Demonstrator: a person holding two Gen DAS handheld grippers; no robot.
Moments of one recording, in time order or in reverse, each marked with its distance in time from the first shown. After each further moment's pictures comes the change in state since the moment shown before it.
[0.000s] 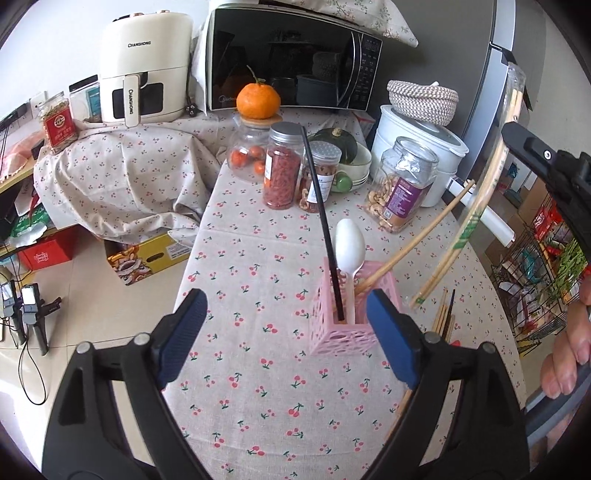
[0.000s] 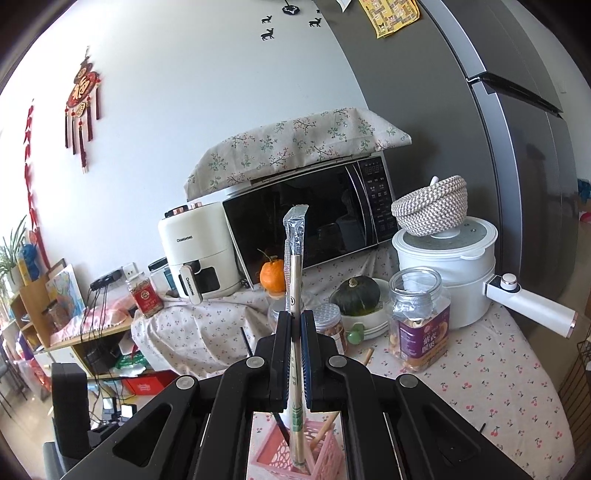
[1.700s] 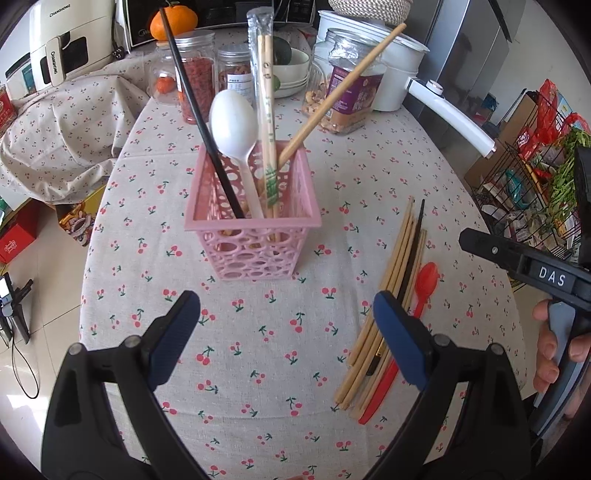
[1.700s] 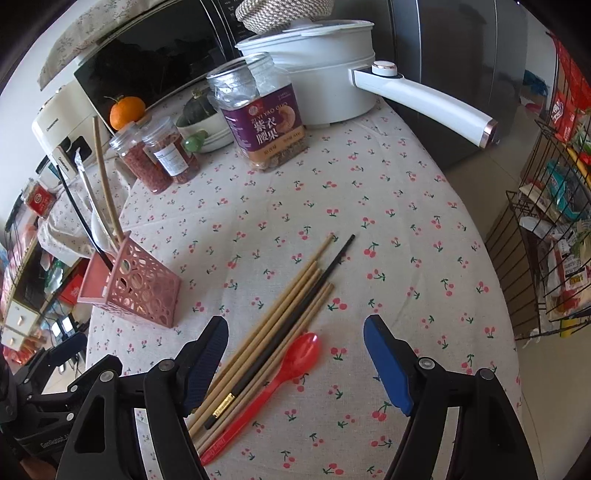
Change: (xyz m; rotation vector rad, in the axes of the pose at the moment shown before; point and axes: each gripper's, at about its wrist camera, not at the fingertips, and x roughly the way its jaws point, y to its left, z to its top) left arm 0.048 -0.083 -0.052 0.121 0.269 -0.090; right arm 0.002 -0.152 -0.097 0.157 0.698 -0.320
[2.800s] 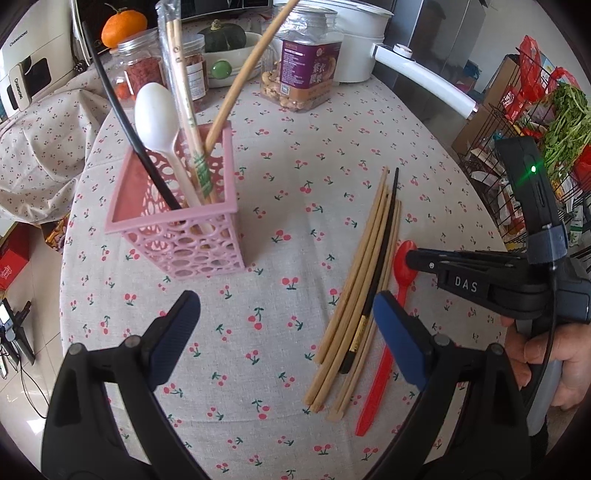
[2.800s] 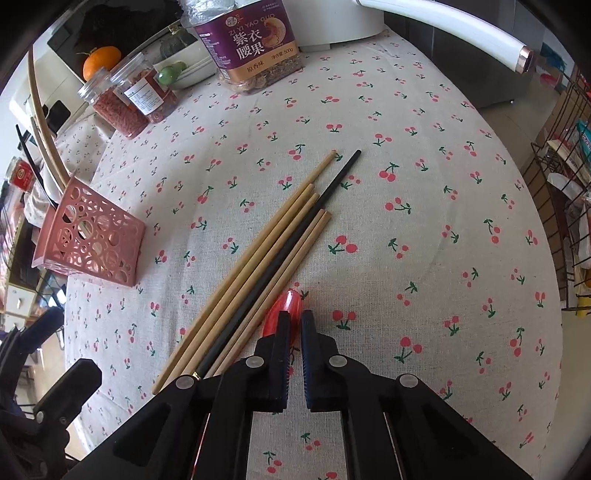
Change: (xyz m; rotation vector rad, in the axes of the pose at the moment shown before) left arm 0.018 -0.041 -0.003 0.120 0.041 -0.006; right arm 0.062 -0.014 -0.013 0.009 0.185 0.023
